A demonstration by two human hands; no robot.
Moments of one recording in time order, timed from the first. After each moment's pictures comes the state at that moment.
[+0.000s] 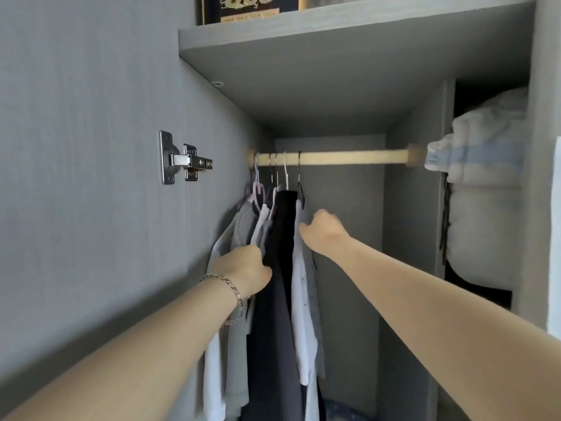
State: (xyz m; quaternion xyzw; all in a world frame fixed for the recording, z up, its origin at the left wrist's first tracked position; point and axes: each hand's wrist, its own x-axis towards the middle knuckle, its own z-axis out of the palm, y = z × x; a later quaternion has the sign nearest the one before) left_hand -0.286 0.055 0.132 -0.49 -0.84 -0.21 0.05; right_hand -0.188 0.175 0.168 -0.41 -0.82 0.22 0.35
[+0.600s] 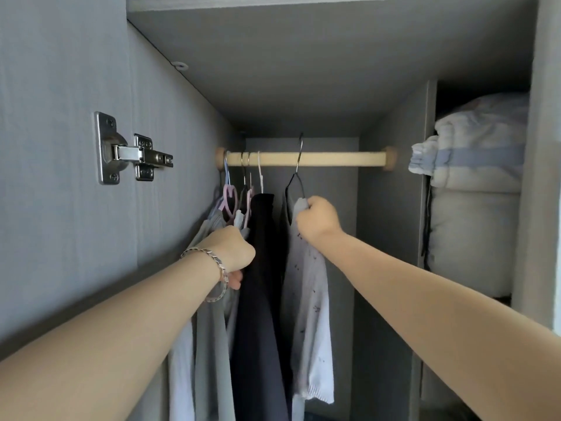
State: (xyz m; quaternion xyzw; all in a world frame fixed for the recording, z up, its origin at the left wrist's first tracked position) left_hand -0.295 0.095 0.169 -0.48 -0.81 -0.32 -0.07; right_hand -0.181 0.199 0.182 -0.38 -0.75 0.22 0.49
